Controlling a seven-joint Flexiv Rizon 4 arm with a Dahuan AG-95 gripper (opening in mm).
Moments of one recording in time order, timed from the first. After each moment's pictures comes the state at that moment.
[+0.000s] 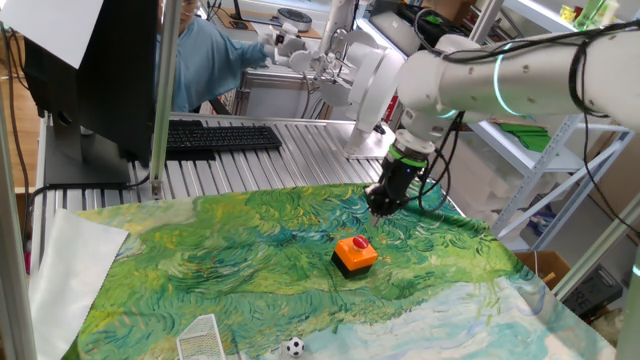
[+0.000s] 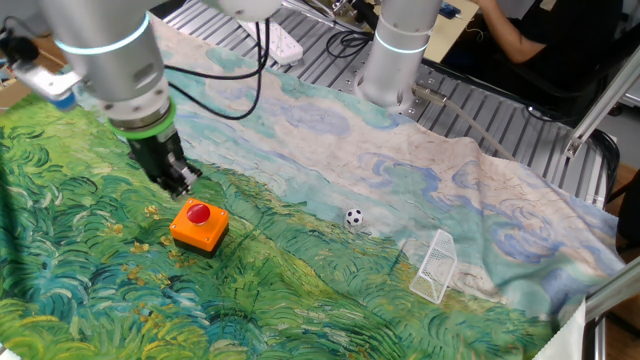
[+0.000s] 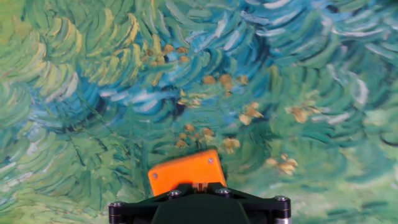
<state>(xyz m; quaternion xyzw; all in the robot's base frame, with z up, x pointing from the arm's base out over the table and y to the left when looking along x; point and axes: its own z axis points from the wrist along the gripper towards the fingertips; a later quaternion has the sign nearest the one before) 0.614 -0.136 0.130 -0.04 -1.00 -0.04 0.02</state>
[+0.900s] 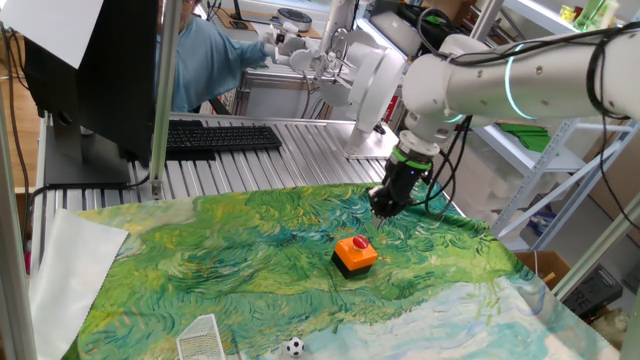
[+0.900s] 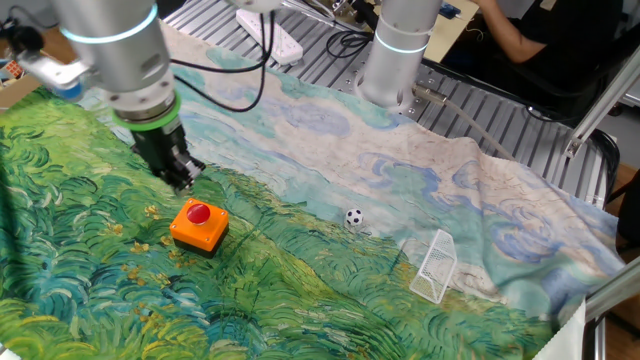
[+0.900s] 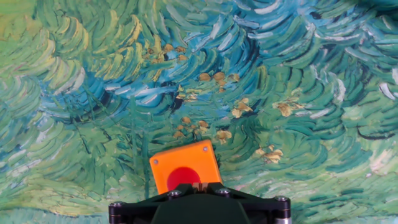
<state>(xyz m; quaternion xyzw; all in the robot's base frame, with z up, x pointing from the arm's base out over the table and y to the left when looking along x) 0.609 -0.136 0.133 -0.04 -1.00 -0.04 0.02</state>
